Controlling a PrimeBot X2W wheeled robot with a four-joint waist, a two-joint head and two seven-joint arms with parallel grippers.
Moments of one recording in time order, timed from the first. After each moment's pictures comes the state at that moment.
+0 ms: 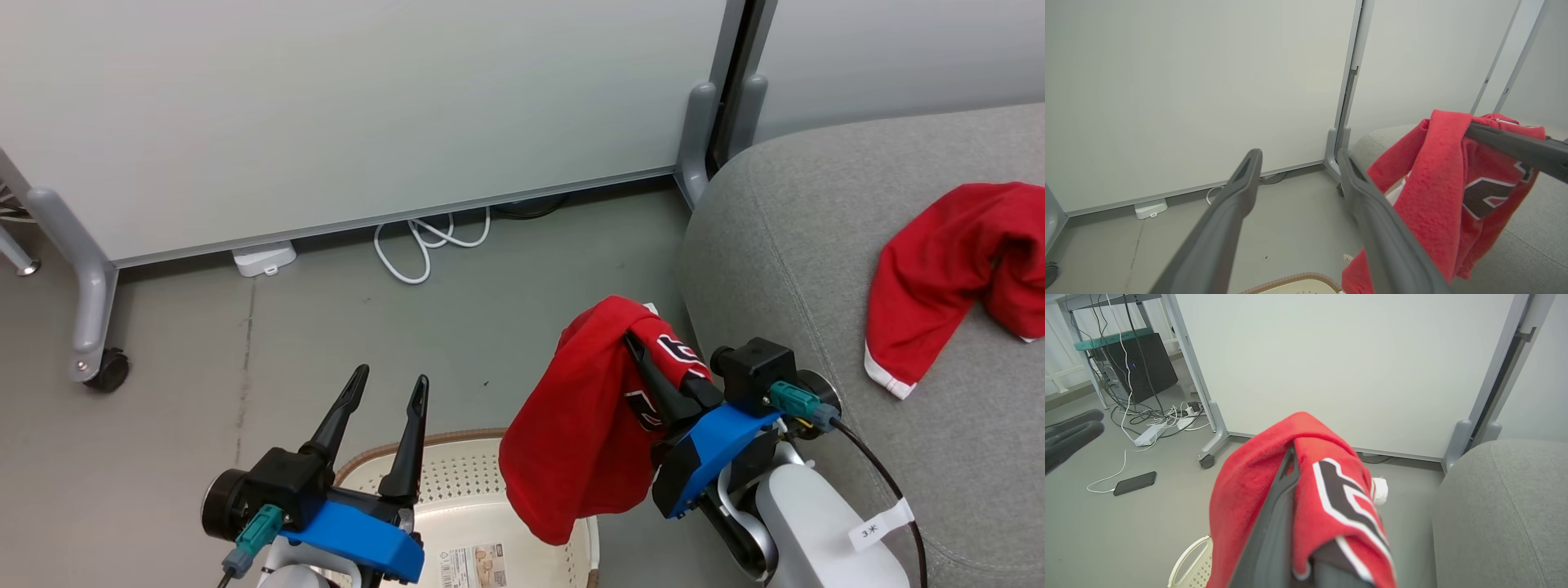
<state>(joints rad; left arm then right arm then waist) -0.13 0.14 -0.32 0.29 -0.30 -0.12 -0.26 -0.40 -0.05 0.36 0.48 0.23 0.13 -0.11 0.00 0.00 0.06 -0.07</state>
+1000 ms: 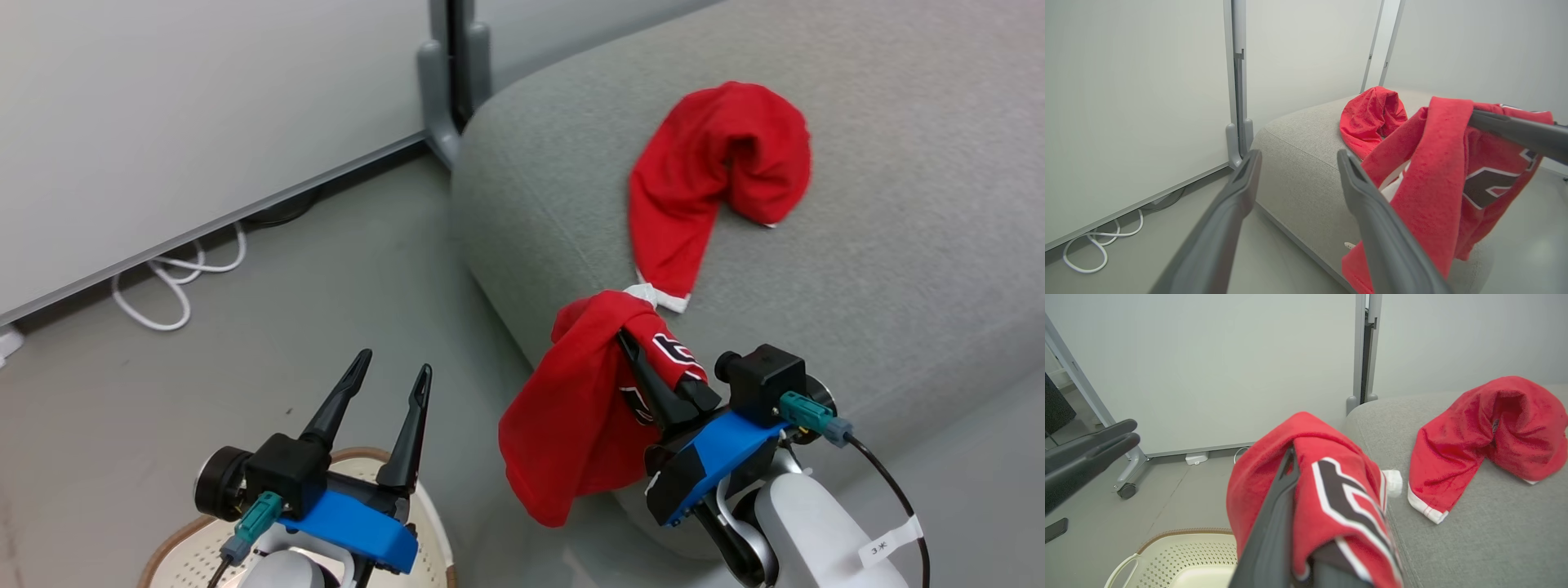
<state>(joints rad) -0.16 0.18 -0.36 0.27 -0.29 -0.13 -0.26 -0.36 -0.05 0.37 0.38 0.27 0.13 -0.13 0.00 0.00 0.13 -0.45</state>
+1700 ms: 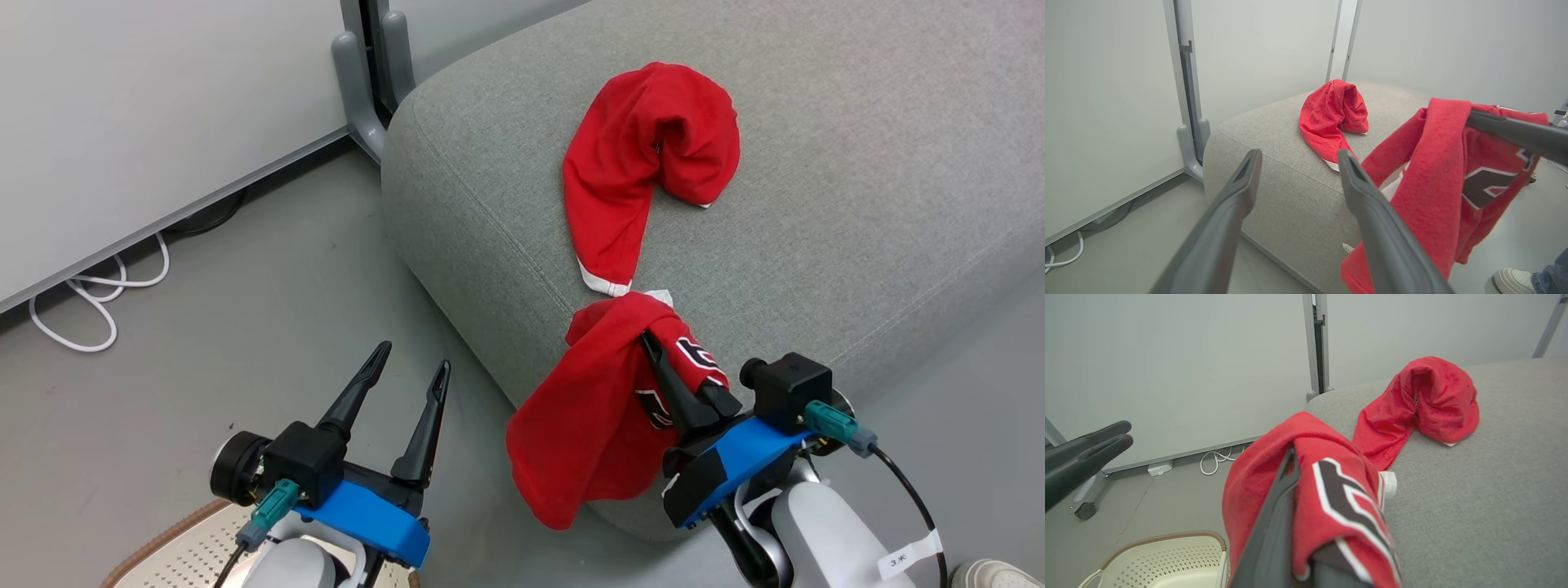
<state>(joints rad) -0.21 0.20 -0.43 0.29 -0.31 -0.13 -0.26 -0.32 -0.05 0.32 0.37 0.27 0.13 -0.14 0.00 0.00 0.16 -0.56</state>
